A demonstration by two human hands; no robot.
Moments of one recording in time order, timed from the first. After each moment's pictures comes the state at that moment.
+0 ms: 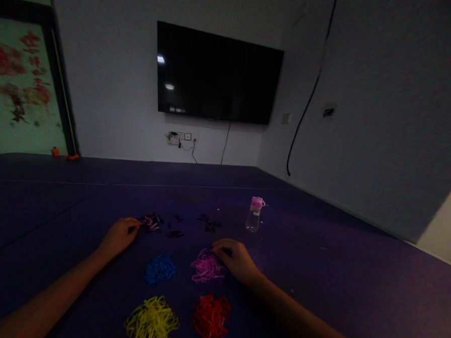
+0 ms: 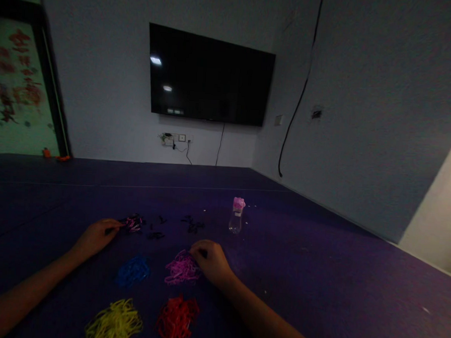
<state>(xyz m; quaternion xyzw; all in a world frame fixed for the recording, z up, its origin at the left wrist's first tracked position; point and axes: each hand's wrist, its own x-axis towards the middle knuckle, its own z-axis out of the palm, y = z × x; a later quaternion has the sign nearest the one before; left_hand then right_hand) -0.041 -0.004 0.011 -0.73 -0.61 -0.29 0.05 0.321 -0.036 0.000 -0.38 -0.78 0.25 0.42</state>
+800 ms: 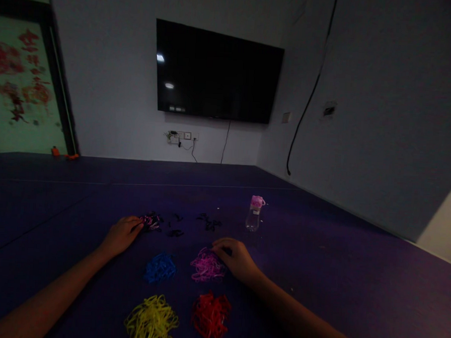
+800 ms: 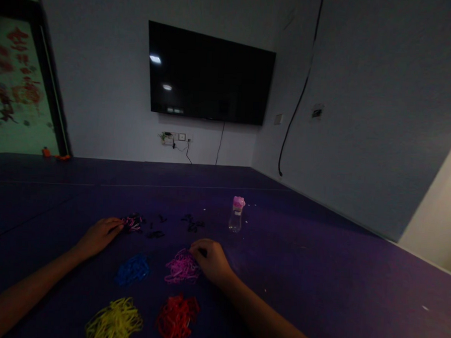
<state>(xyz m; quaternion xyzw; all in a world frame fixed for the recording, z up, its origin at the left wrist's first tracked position) -0.041 -0.001 0.005 -0.75 -0.61 -0.26 0.09 0.321 -0.038 0.001 -0.38 -0.78 0.25 0.42</state>
